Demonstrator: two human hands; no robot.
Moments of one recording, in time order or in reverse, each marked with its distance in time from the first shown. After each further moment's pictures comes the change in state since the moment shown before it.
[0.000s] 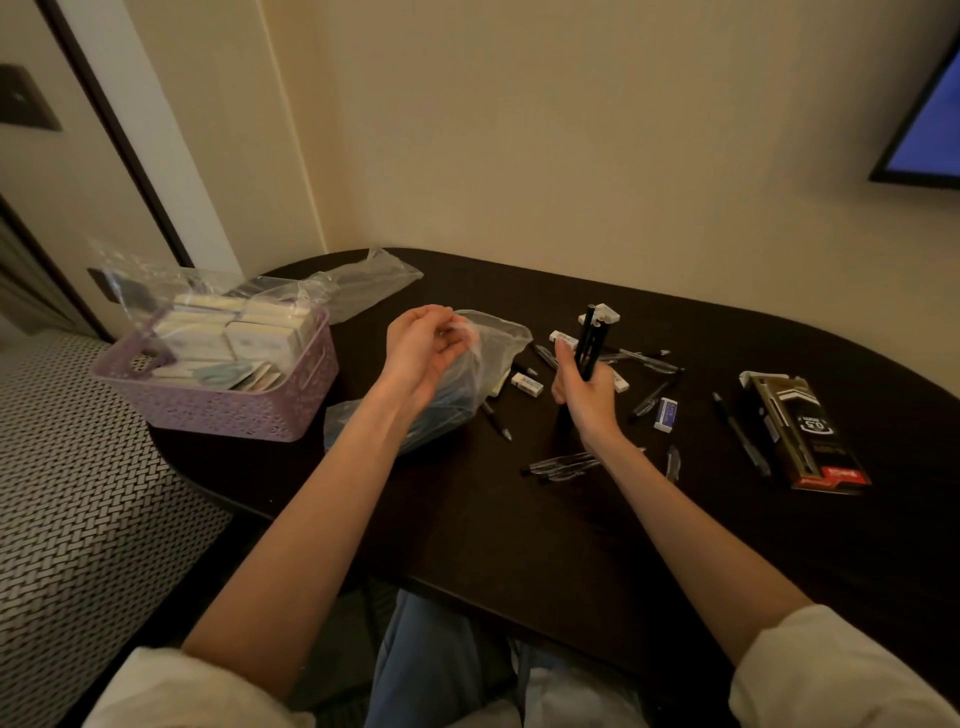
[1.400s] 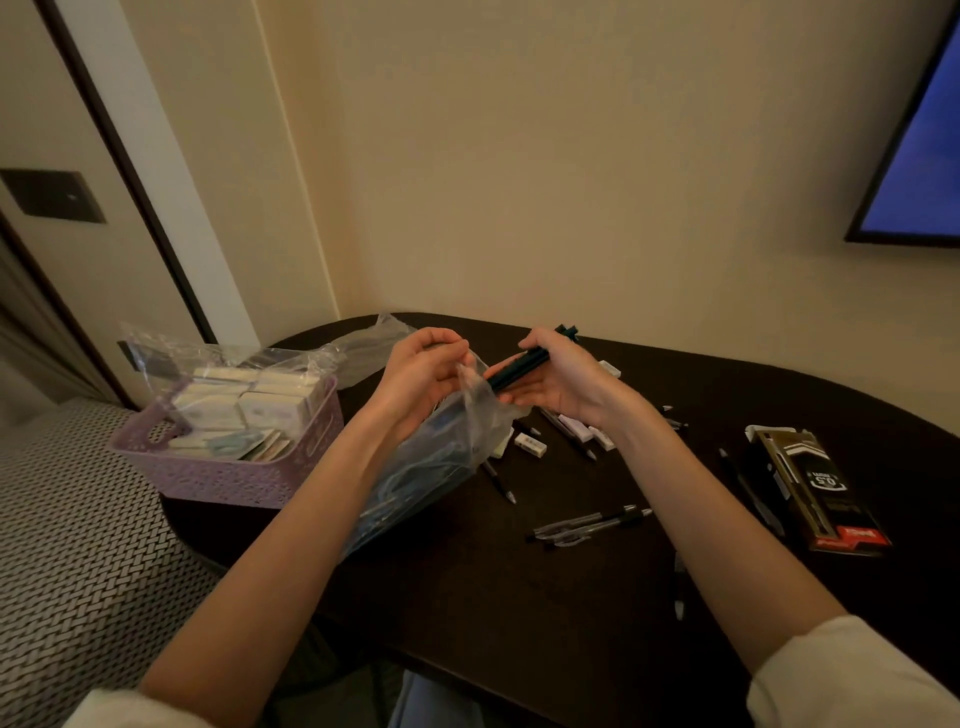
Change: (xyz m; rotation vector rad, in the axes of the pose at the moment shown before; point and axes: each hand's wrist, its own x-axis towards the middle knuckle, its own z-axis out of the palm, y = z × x) left_hand 0.003 0.042 0.016 0.279 -0.232 0.113; right_hand 0.021 -0.119 0.017 0.149 -0.484 0.370
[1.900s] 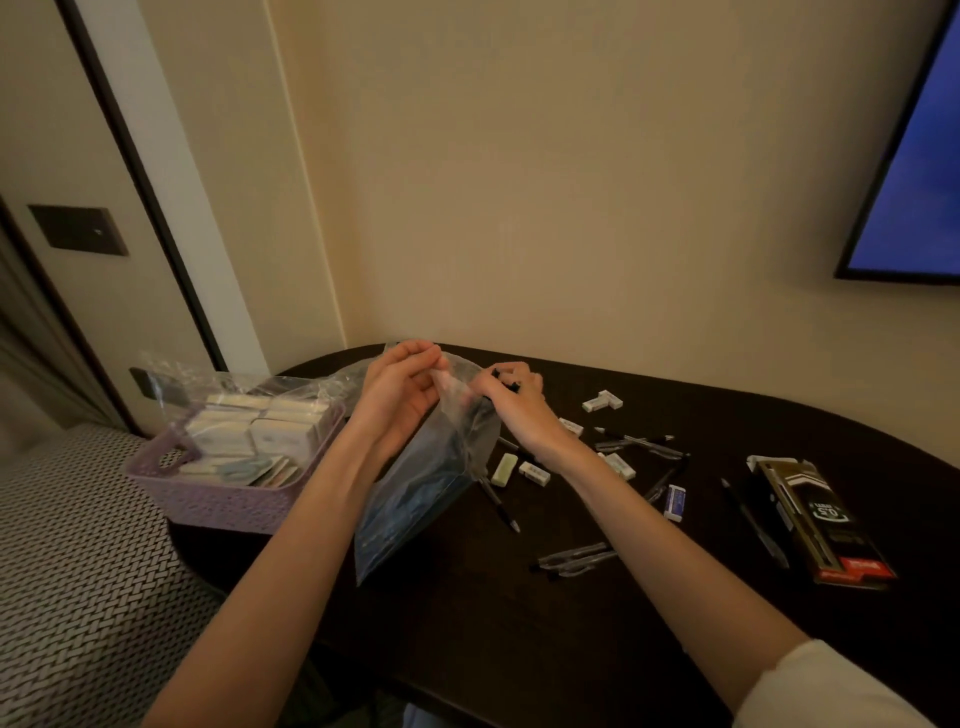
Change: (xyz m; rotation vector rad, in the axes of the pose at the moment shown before) left_hand -0.005 0.021 -0.015 -0.248 0.030 0.073; right_hand 0.007 0.015 0.045 -0.549 0.228 -0.277
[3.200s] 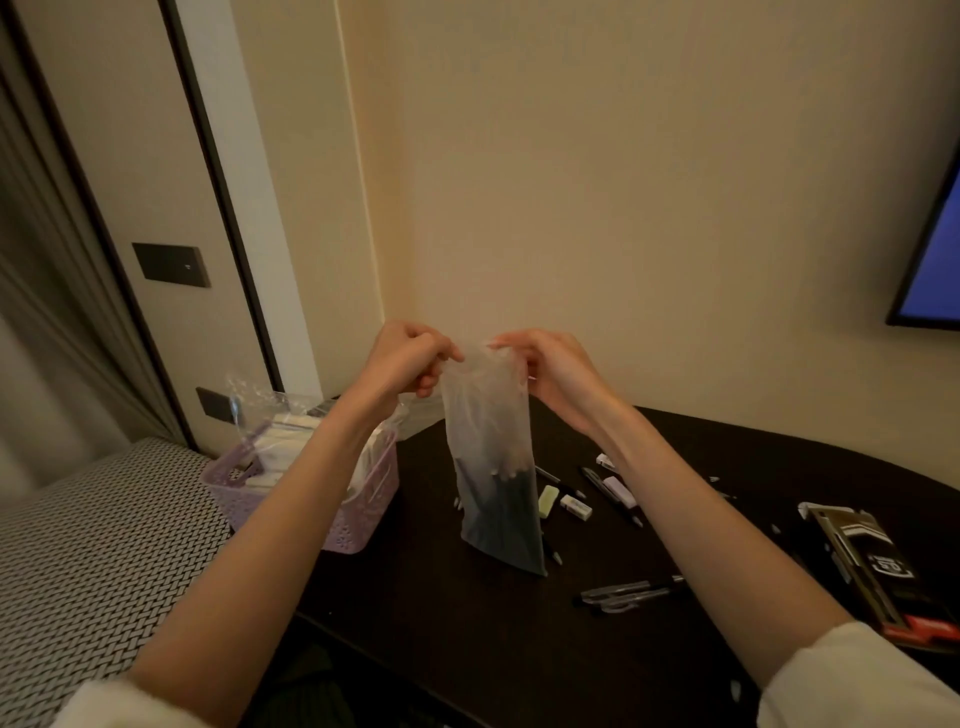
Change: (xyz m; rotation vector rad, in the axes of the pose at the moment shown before) left_hand -0.015 0.090 0.013 0.788 0.217 0.051; right_hand 0.018 -0.062 -0.009 0.525 -0.141 -0.199
